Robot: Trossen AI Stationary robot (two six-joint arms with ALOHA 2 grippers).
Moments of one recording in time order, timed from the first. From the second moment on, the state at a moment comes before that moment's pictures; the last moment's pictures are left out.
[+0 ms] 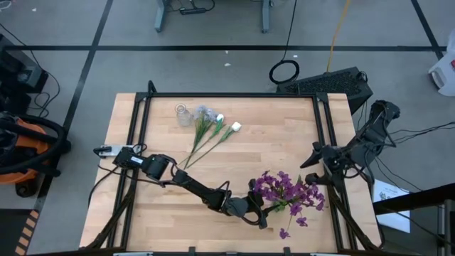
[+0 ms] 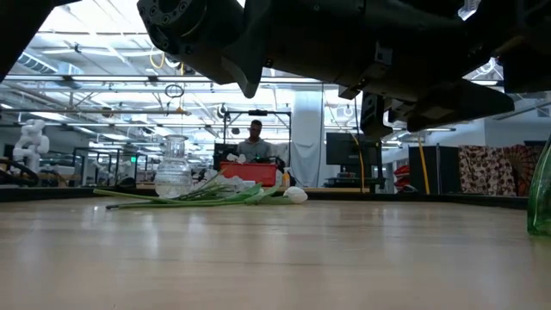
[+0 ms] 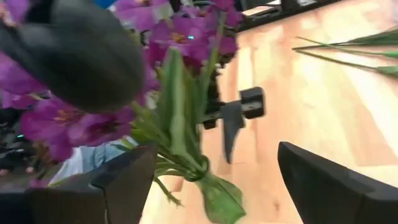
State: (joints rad) left arm -0.41 2.46 1.64 0.72 -0.56 -0.15; right arm 0.81 0.39 0.59 -0.59 0.43 0.65
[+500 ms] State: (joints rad) left arm -0.38 2.45 1.64 0.70 -0.47 -0.18; right arm 0.81 0.31 0.59 -0.77 0.70 0.67
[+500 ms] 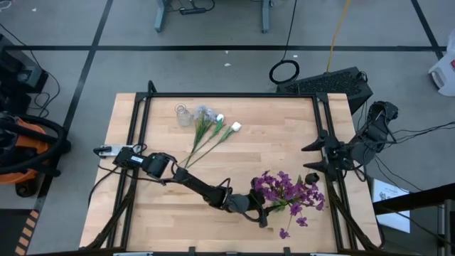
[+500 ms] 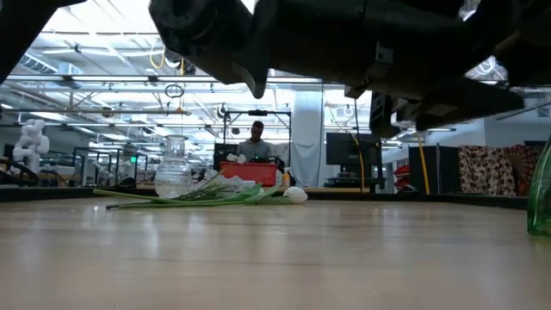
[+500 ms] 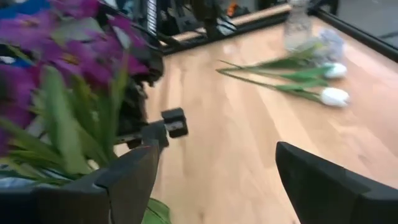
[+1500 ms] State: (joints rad) left arm -0.52 2.16 1.64 -0.26 -0.69 -0.39; right arm 0.81 0.39 0.40 -0.76 1.10 0.87
